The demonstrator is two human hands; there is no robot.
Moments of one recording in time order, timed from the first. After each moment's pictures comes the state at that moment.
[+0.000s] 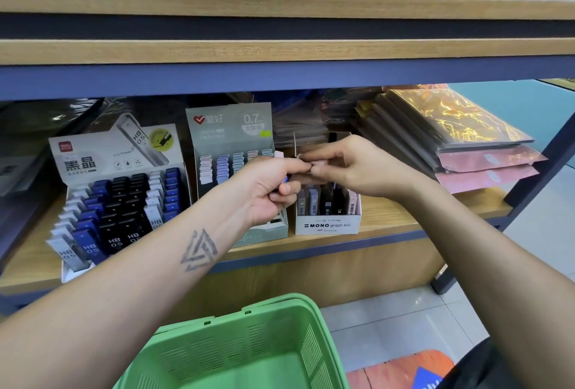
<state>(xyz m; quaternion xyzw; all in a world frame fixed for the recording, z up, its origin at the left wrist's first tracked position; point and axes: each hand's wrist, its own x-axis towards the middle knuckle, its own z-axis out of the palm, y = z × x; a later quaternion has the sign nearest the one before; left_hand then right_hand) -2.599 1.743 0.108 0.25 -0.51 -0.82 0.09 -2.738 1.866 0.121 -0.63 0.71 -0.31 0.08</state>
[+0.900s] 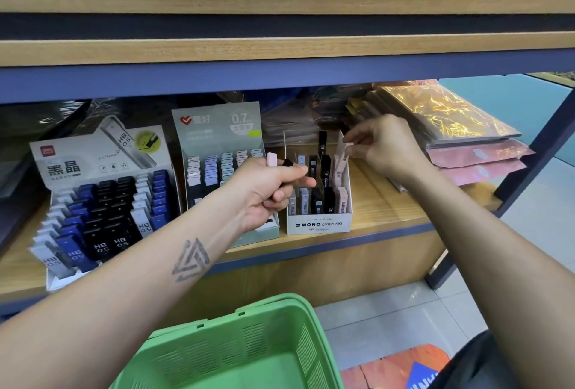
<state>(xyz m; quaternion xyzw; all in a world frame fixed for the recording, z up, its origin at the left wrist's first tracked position) -2.600 1.748 0.098 0.25 -0.58 -0.77 0.12 -2.787 1.885 0.114 -0.44 0.83 -0.34 -0.09</state>
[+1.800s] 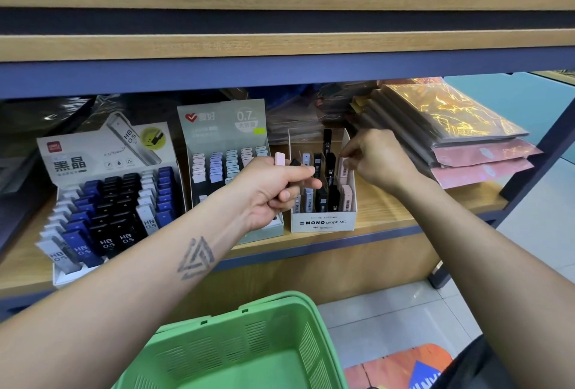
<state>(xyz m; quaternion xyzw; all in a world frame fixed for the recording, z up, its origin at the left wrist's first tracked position) -2.598 1.750 0.099 0.25 -0.58 -0.77 0.11 -2.781 1.871 0.093 -0.45 0.85 -0.25 -0.10</state>
